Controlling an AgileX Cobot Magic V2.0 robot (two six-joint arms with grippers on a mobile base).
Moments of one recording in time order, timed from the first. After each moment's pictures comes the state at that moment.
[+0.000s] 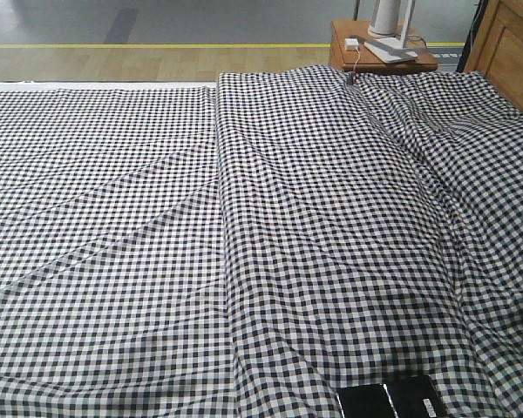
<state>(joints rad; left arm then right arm) -0.05 -0.02 0.03 -0.14 0.24 0.14 -0.04 -0.01 -0.06 0.12 -0.17 -0.08</state>
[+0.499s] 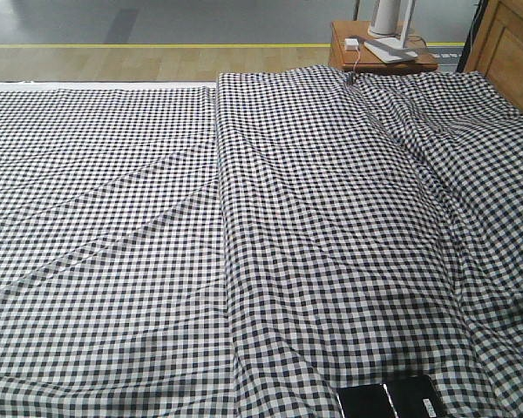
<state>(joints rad) -0.05 -0.02 0.03 -0.14 0.24 0.14 -0.04 0.32 -0.52 0.12 0.19 -0.08</state>
